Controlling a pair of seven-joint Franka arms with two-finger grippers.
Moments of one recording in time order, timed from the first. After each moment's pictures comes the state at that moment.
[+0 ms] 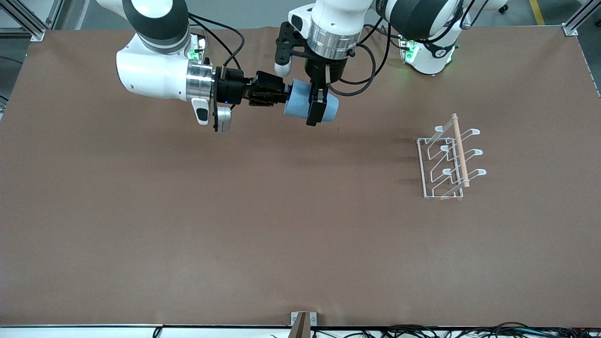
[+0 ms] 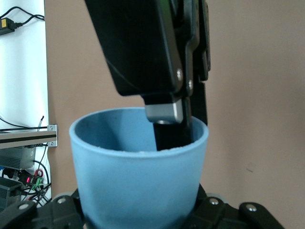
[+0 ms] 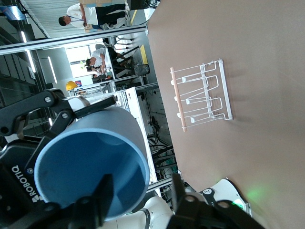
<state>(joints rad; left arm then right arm) -0.28 0.29 -0.64 -1.37 0.21 1.89 0.76 -0.05 0.00 0.63 -2.01 1.51 2.21 -0.13</state>
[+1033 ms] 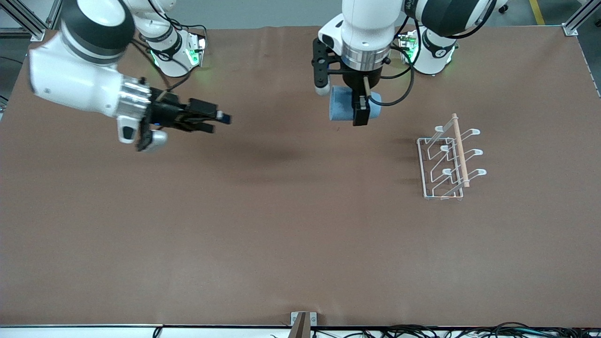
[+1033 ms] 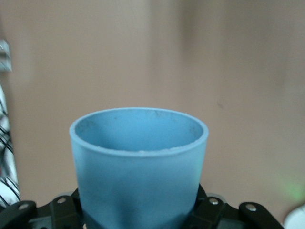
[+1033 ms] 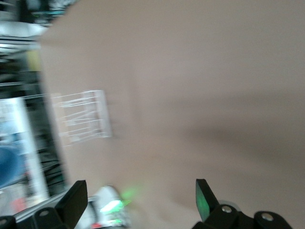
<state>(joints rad) -0.26 0.23 -0.53 -1.41 0.22 1.56 0.75 -0.11 -0.06 0.32 -1.97 0.72 1.91 0.06</state>
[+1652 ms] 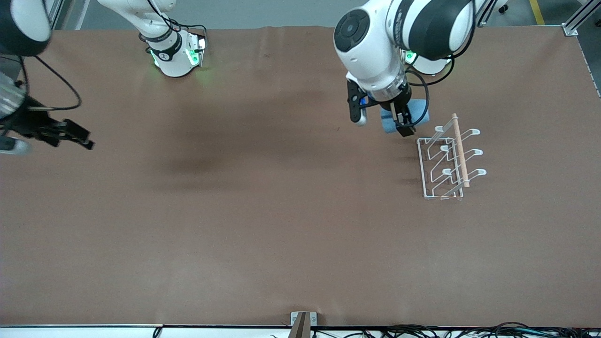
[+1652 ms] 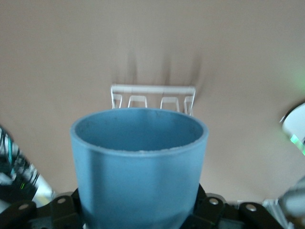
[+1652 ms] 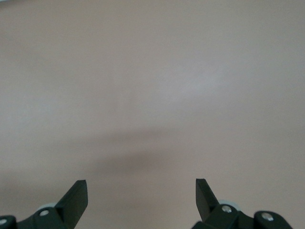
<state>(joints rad) -0.26 0.21 -0.51 -1.66 0.58 1.39 0.75 -0.12 -0.08 0.00 -1.82 0.05 1.85 0.00</state>
